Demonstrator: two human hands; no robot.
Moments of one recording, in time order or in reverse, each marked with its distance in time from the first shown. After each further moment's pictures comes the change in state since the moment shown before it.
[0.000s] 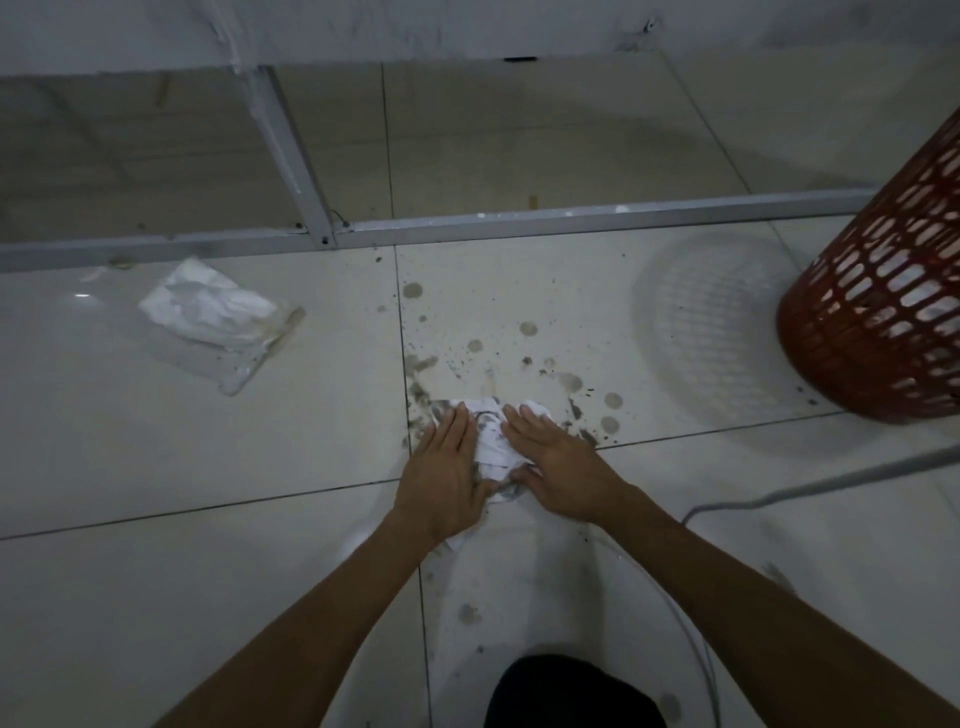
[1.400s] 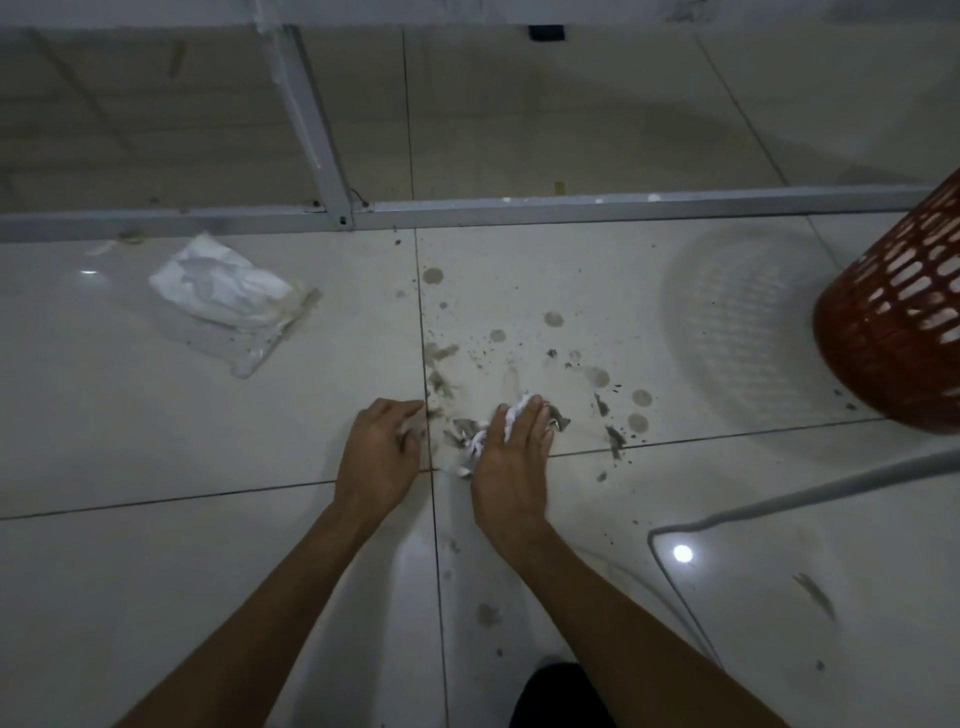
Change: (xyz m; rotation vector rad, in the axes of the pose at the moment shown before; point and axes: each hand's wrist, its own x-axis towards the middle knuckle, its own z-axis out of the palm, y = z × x) left_hand -0.023 -0.051 -0.039 -0.413 0.439 -0.251; right_hand 0.049 -0.092 0.047 -0.010 0.135 0.604
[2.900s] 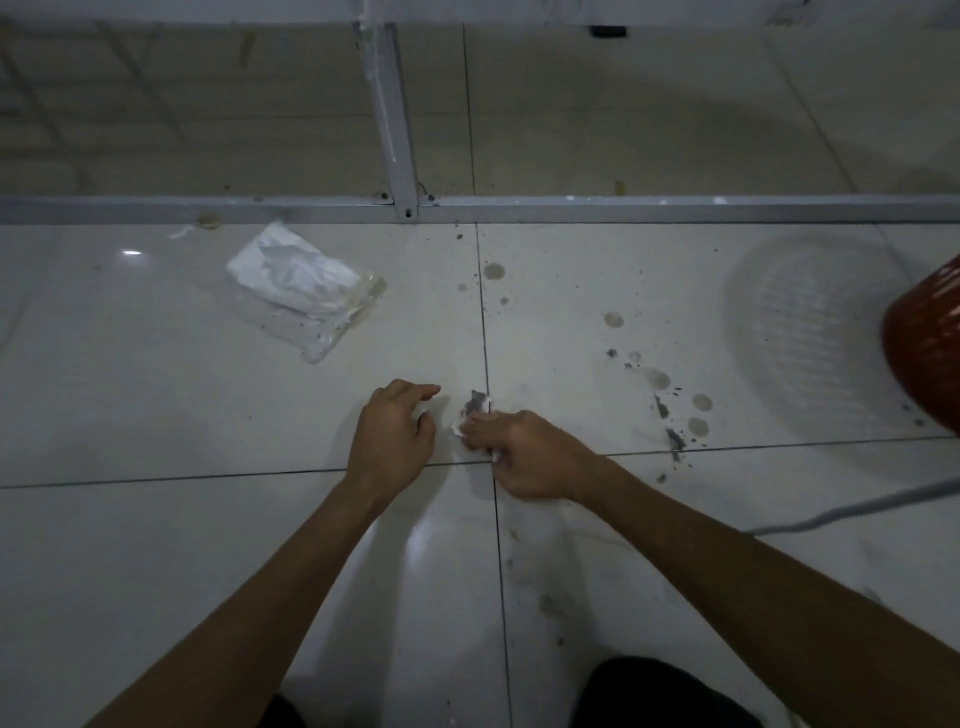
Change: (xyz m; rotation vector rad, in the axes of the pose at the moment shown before) left_hand 0.004 -0.039 -0.043 0.045 0.002 0.012; right_hand 0.029 -0.015 -0.025 0.236 -0.197 -0.863
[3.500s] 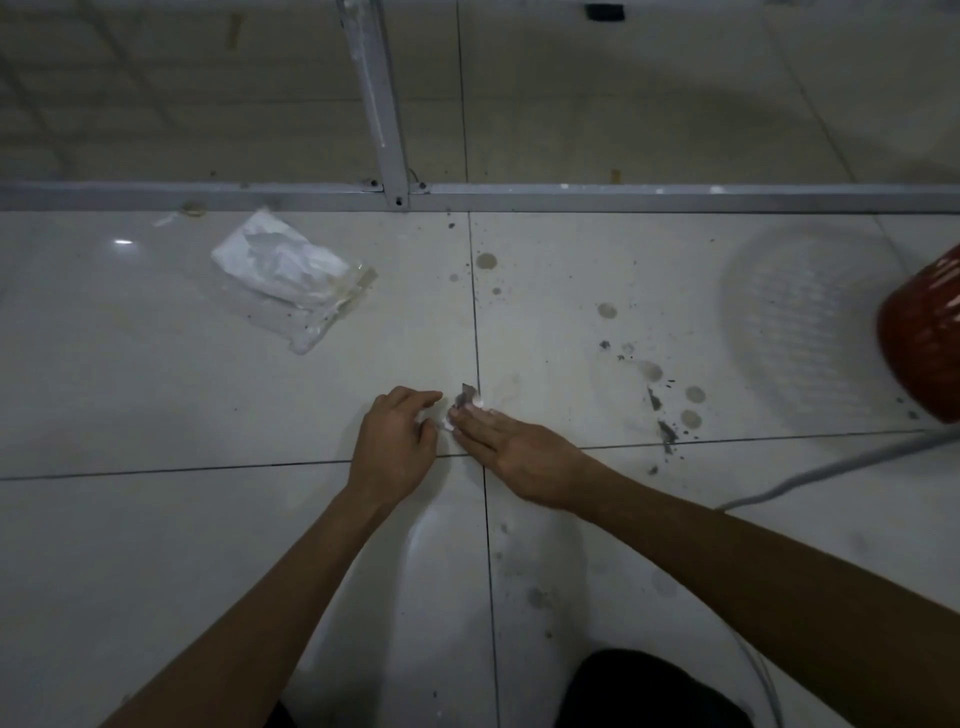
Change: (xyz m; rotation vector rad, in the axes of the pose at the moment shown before) left_hand -0.011 0.004 0.016 0.007 -0.018 0.006; right_hand -0.012 0.006 0.010 -0.484 -0.179 -0.165
